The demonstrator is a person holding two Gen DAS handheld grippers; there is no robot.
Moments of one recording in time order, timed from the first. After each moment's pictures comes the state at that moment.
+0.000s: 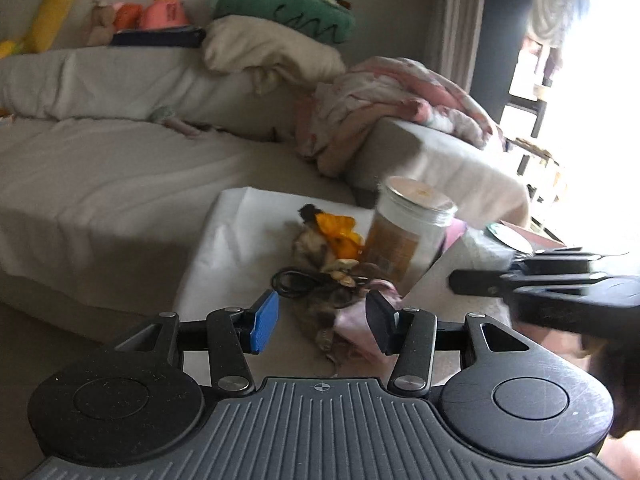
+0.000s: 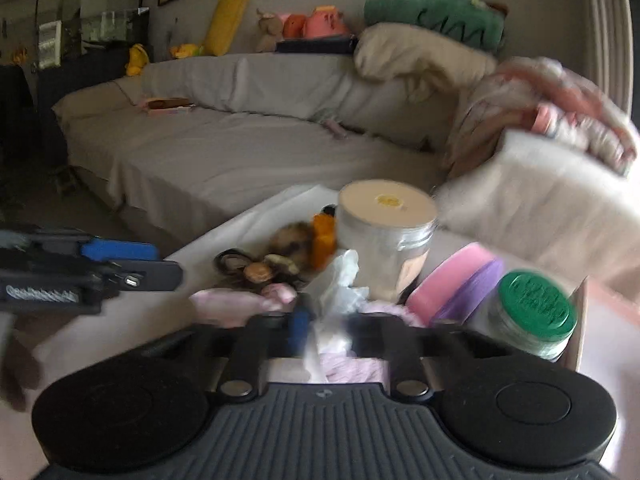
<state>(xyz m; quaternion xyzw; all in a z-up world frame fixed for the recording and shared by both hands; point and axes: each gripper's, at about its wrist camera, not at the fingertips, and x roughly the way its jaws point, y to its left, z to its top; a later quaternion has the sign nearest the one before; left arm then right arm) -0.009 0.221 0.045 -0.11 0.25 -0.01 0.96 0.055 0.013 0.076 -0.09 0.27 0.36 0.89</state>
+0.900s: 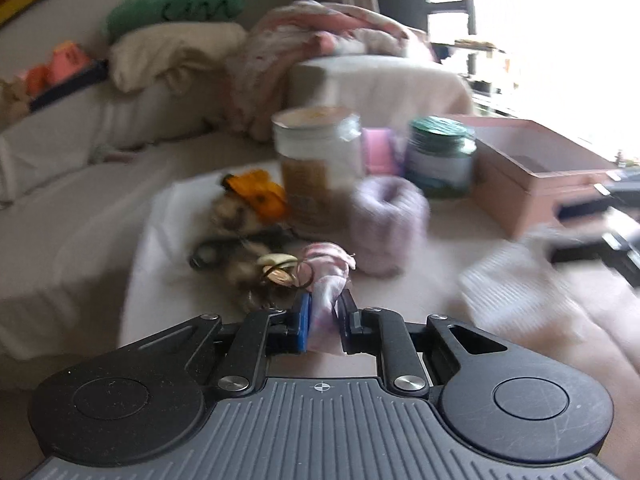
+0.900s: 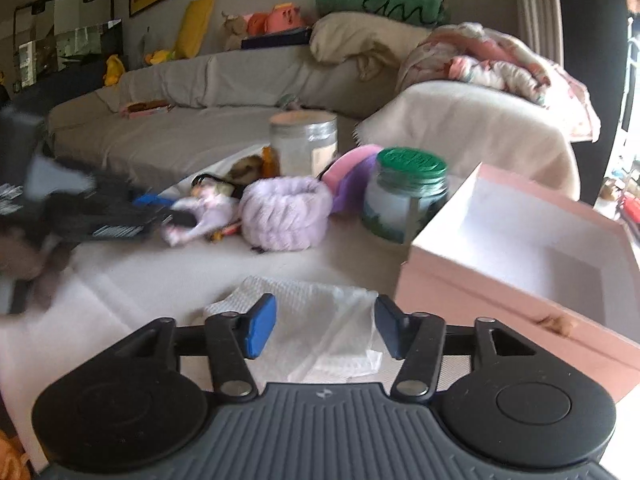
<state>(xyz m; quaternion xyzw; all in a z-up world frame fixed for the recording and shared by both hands) -0.014 0.153 0.025 0.06 0.31 -0.09 0.95 -0.006 -0.105 0.047 -0.08 0.27 0.30 0.91</state>
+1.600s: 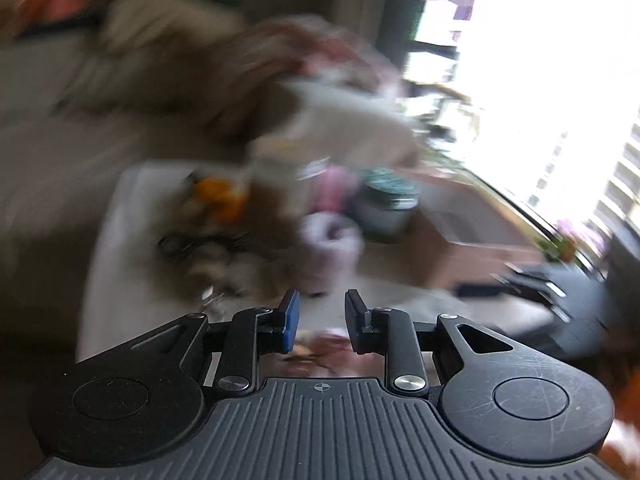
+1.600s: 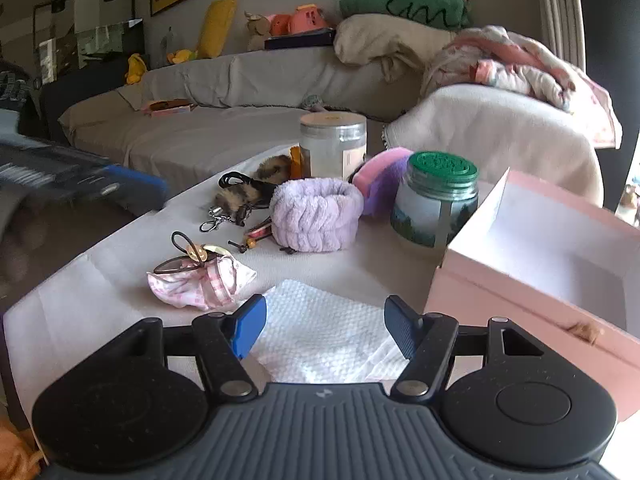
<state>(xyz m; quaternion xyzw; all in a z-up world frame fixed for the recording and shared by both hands) -0.023 0.174 0.061 -0.10 0.32 -0.13 0.93 -0.010 -0.090 0.039 -0.07 0.29 0.34 0.89</state>
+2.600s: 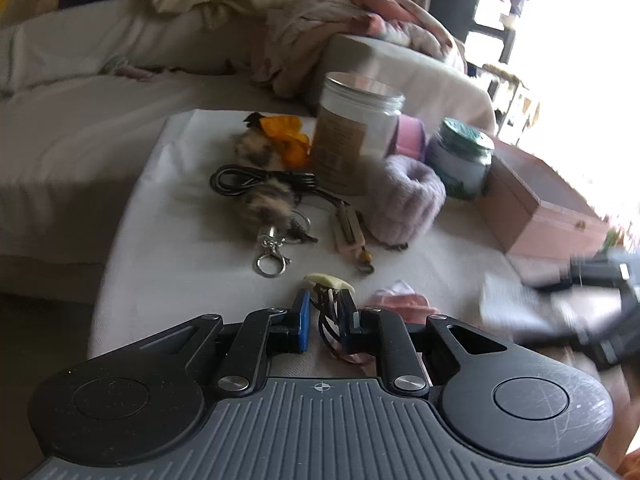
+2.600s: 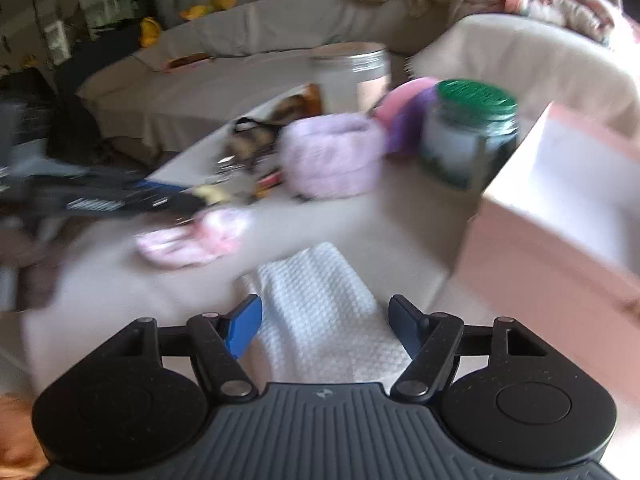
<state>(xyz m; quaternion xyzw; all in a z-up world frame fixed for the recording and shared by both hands) -0.017 0.192 0.012 -0.10 0.34 -0.07 0.93 0.009 -0.083 0.025 -0.07 0.39 0.41 0.82</state>
